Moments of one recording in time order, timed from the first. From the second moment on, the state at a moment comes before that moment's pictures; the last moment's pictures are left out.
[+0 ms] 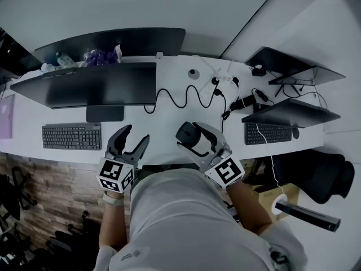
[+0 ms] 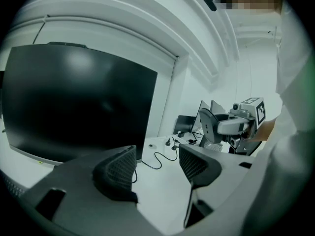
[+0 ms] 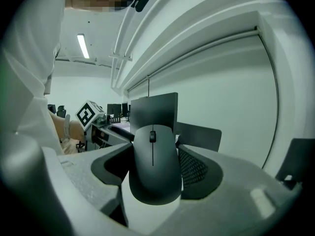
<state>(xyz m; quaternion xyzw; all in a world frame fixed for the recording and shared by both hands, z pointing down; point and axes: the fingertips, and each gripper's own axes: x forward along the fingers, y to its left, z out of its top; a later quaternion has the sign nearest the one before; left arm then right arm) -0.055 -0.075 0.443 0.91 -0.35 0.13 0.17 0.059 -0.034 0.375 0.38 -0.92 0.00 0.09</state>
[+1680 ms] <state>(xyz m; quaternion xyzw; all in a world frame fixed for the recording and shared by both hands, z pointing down) -0.117 -0.005 0.464 0.78 -0.56 0.12 0.24 0.028 -0.085 0.543 0.18 -0.93 0.09 0.30</state>
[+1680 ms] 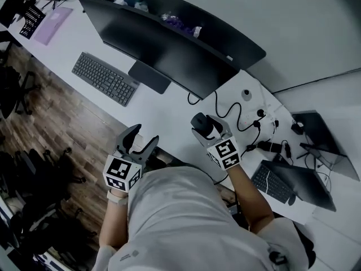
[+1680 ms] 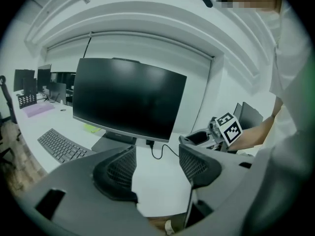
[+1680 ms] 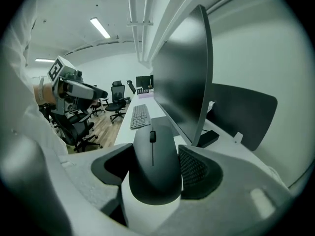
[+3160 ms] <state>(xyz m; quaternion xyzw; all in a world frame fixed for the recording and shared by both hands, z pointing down) -0.140 0.053 0.491 0.70 -0.64 0.12 0.29 0.018 -0.089 0.712 0.11 -0.87 0.10 0.47</state>
